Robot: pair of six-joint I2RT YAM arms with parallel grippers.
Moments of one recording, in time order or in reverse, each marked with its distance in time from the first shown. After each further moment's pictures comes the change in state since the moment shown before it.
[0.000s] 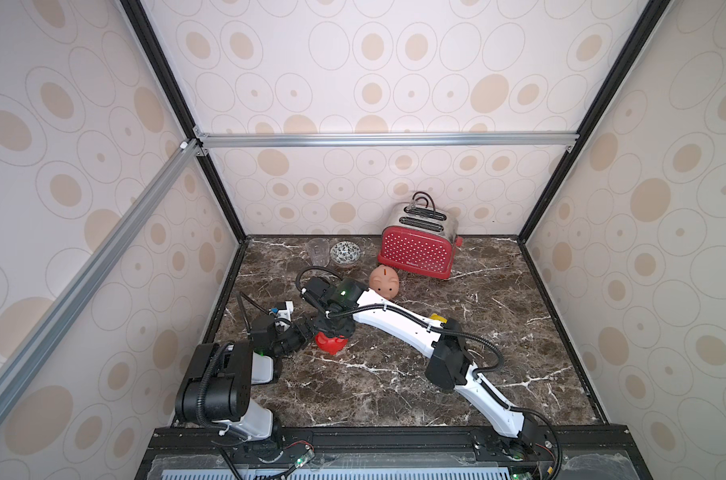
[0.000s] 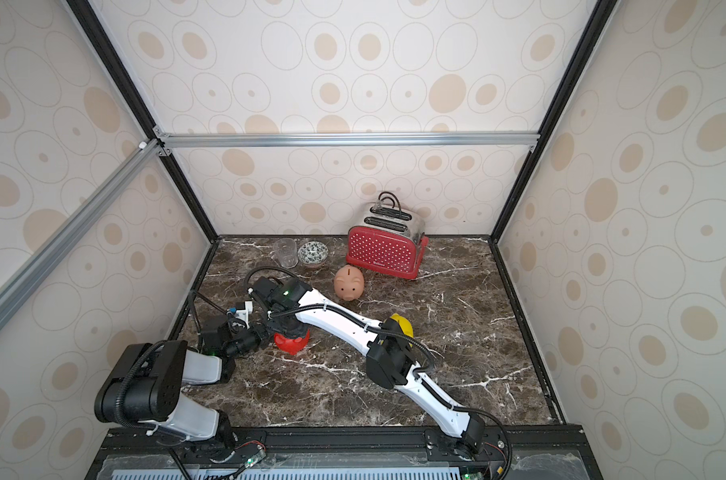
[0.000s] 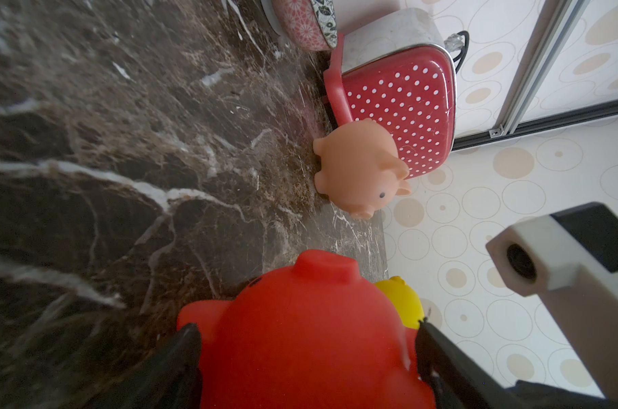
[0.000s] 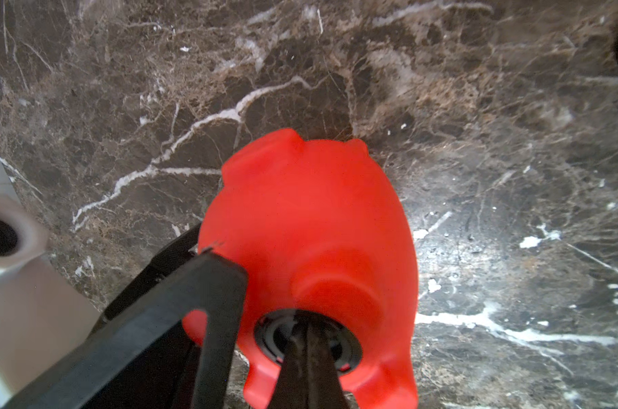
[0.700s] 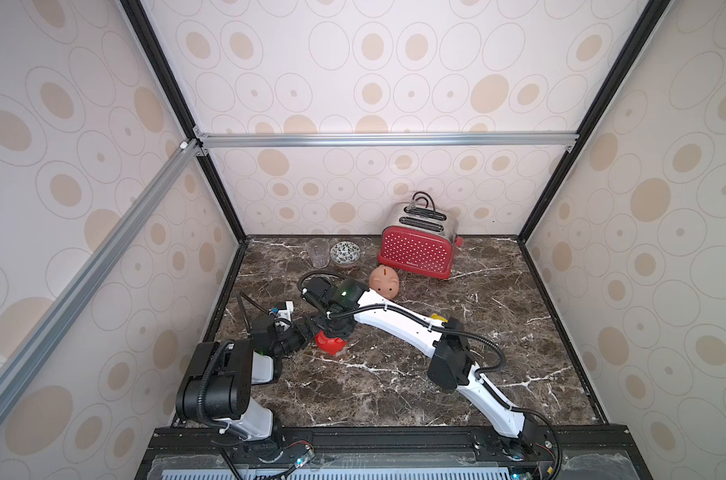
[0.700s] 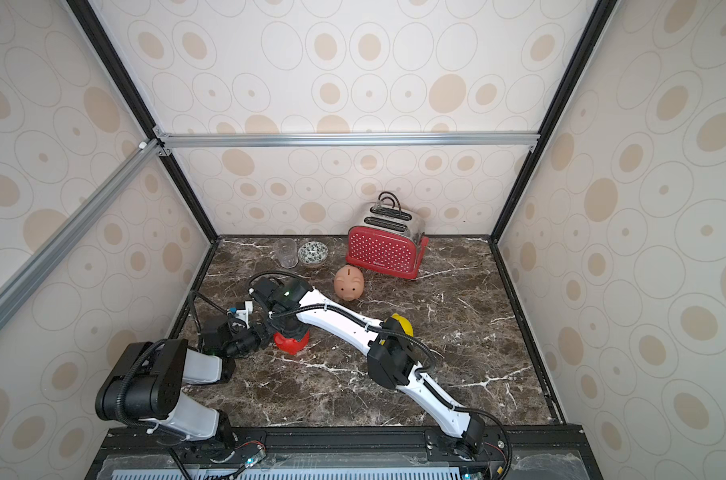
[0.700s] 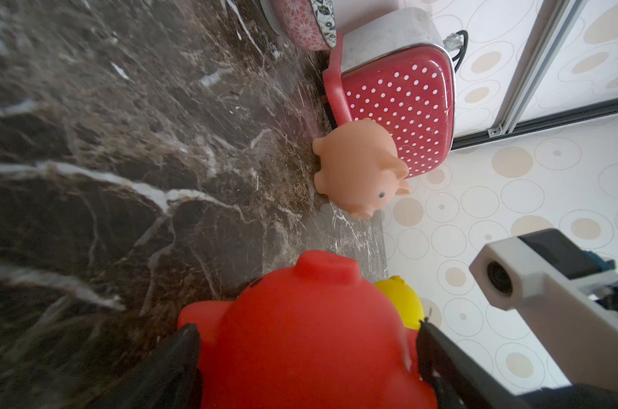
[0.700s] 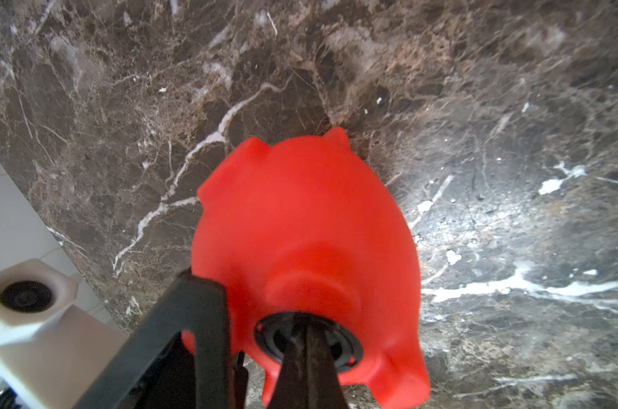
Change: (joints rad) left arm -0.002 0.012 0.000 0.016 0.005 0.000; right arm 0.000 -0.023 -0.050 0.040 -0.013 0.251
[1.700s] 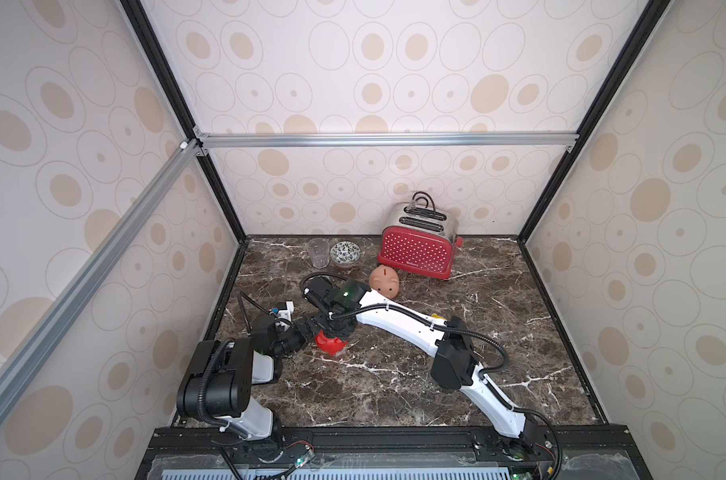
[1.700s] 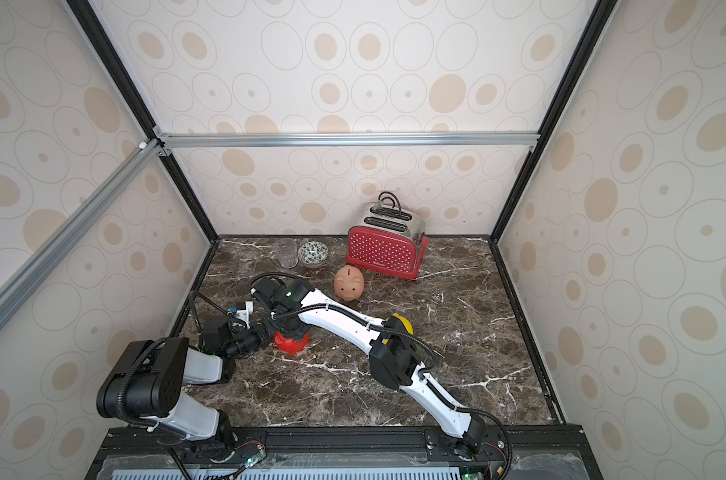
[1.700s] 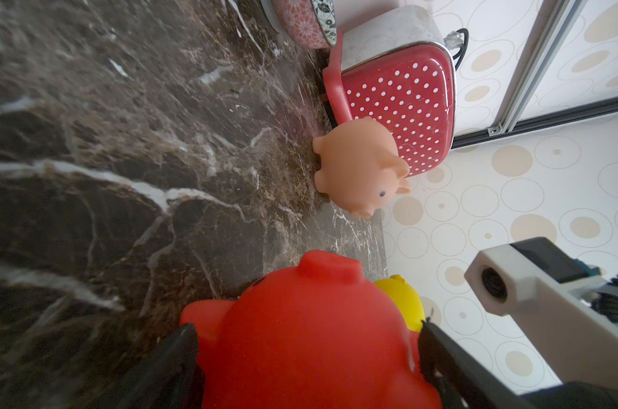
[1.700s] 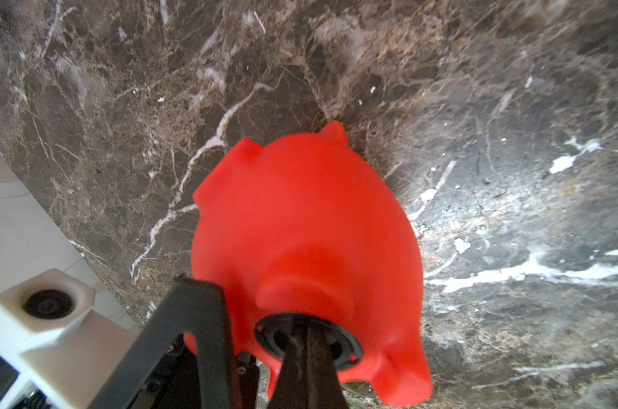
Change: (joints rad) left arm 0.000 0.011 -0.001 0.012 0.003 -0.001; right arm -0.002 -0.043 -0.080 0.061 -0.016 0.063
